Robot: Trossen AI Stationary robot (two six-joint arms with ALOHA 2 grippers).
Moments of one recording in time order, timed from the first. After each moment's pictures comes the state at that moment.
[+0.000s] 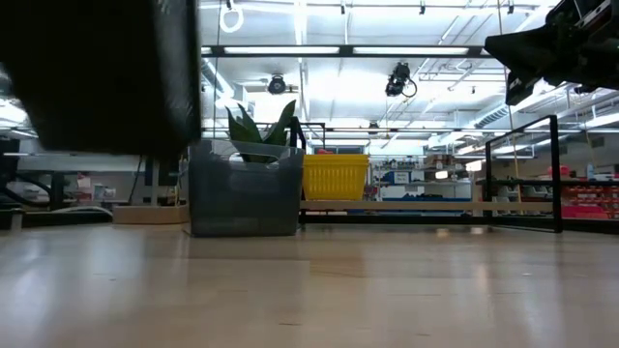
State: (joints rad) left arm -0.47 1.57 1.34 -0.81 0.28 -0.79; right arm 0.01 0.09 0.01 0.32 0.06 0.11
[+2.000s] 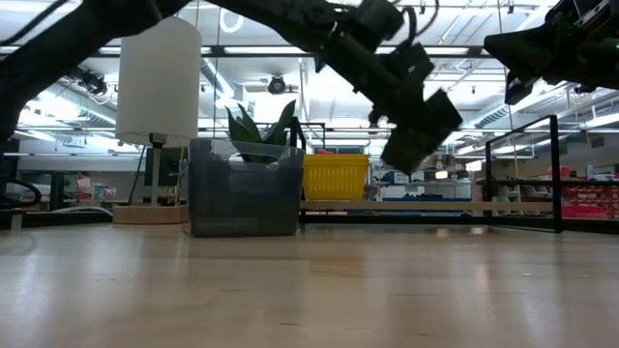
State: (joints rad) left arm 0.21 2.31 2.06 -0.34 0.04 0.12; right arm 0.01 0.11 0.01 0.34 0.06 0.11
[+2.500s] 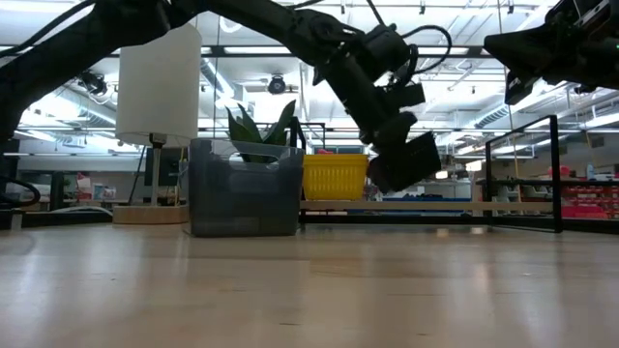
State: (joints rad) left arm 0.21 2.37 2.09 -0.55 -0.07 0.29; right arm 0.01 0.11 0.01 0.34 0.06 0.11
